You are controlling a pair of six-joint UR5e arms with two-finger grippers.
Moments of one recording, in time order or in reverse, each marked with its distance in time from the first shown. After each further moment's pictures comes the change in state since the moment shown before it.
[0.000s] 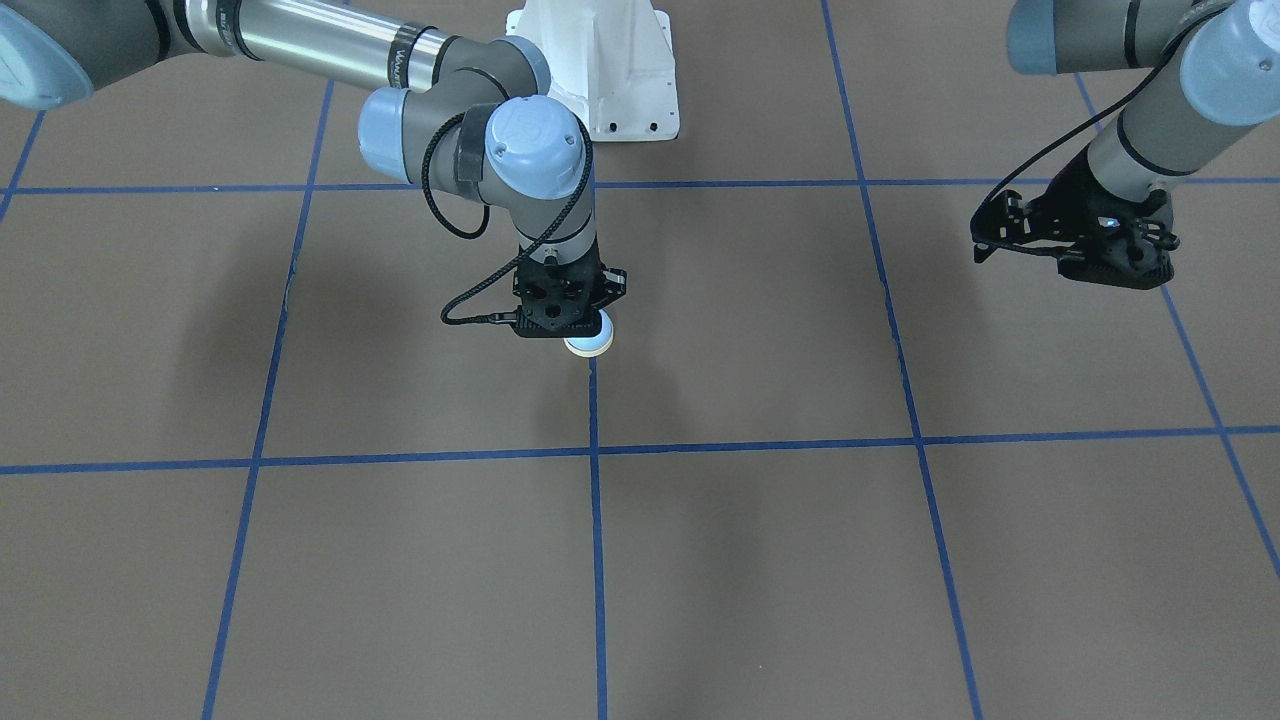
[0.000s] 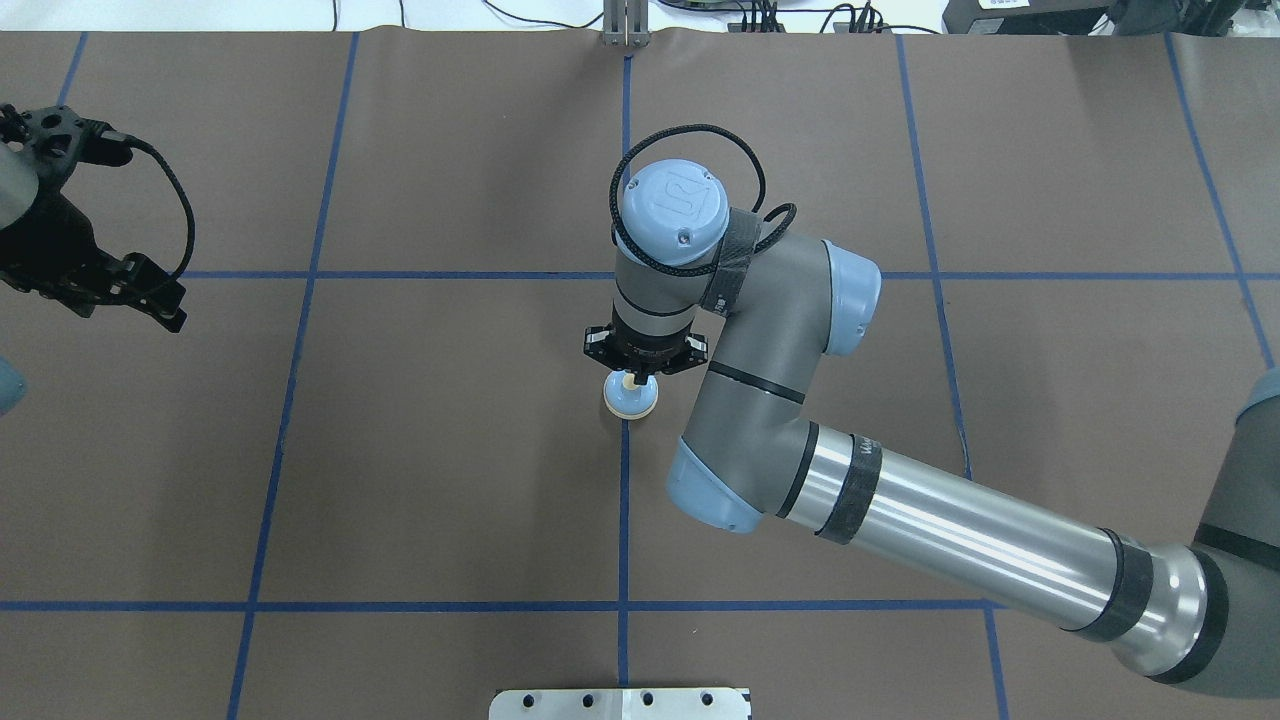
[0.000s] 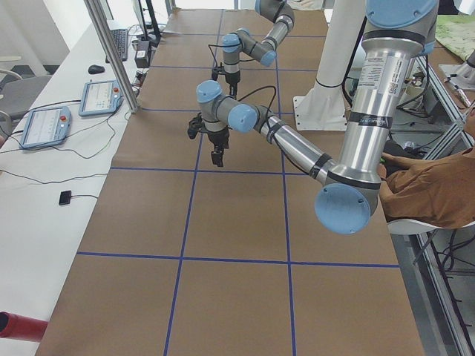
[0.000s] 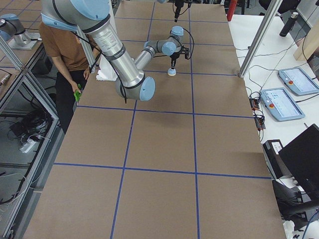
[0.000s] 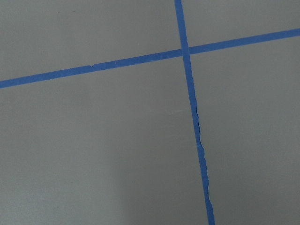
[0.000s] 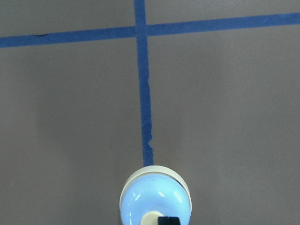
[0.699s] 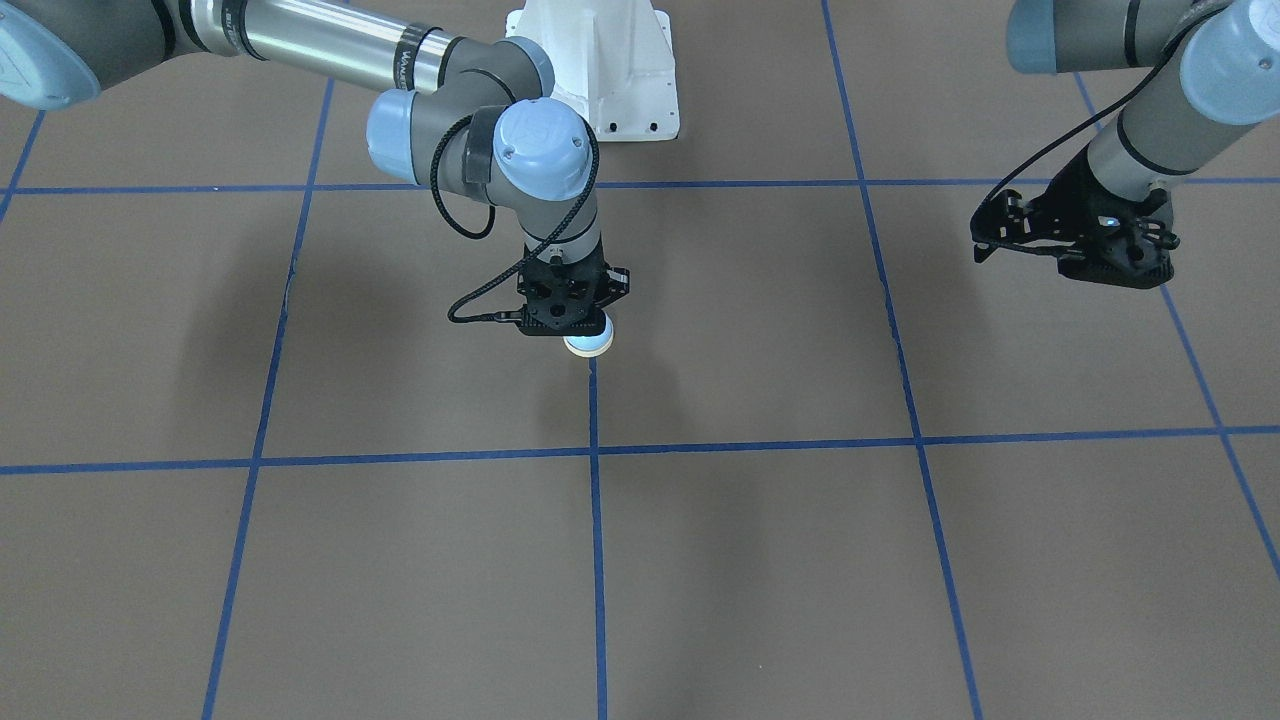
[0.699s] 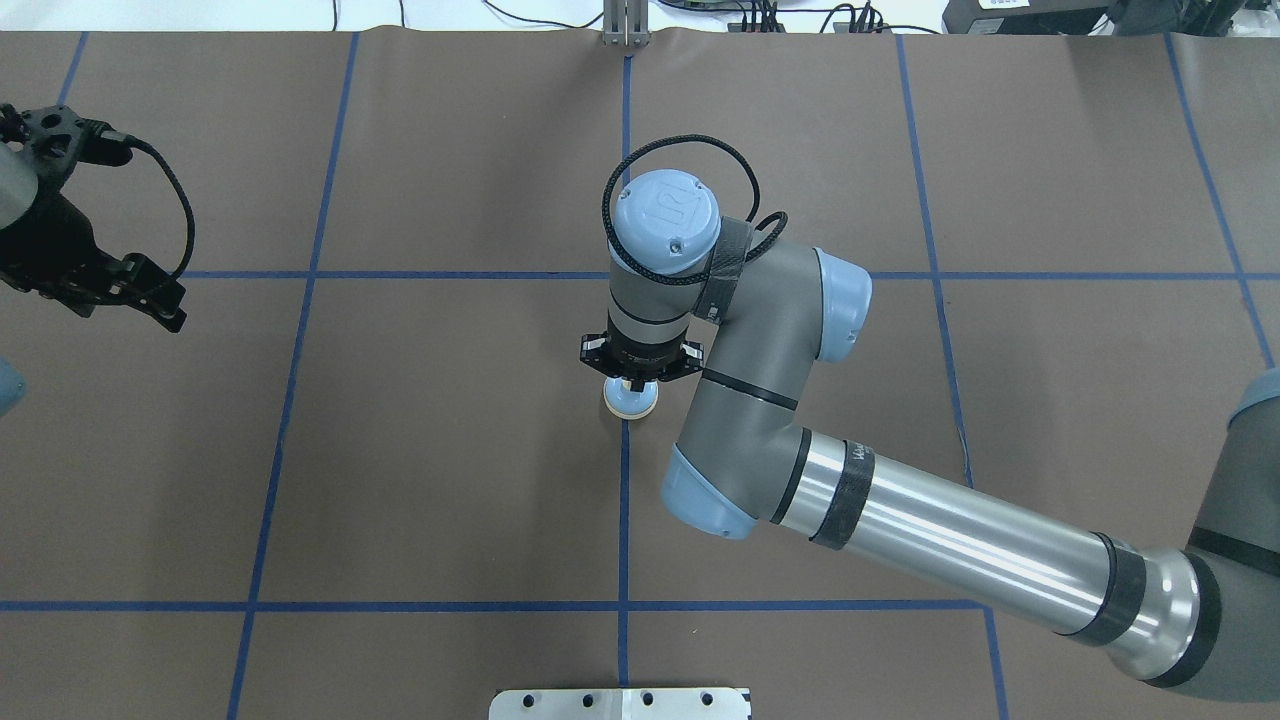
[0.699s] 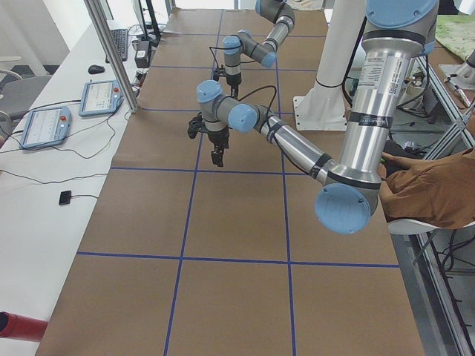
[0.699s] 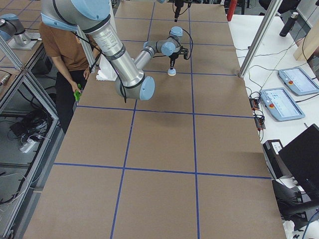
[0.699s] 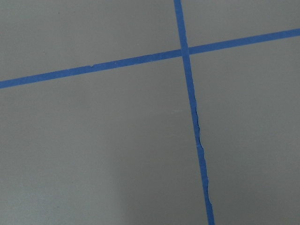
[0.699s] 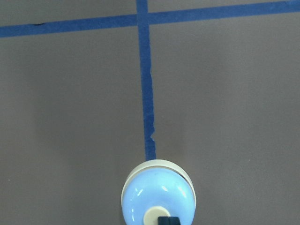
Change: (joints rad) left arm 0.000 0.000 -0.002 -0.001 0.001 0.000; right arm -0.010 0.006 -0.014 0.002 -0.002 0.012
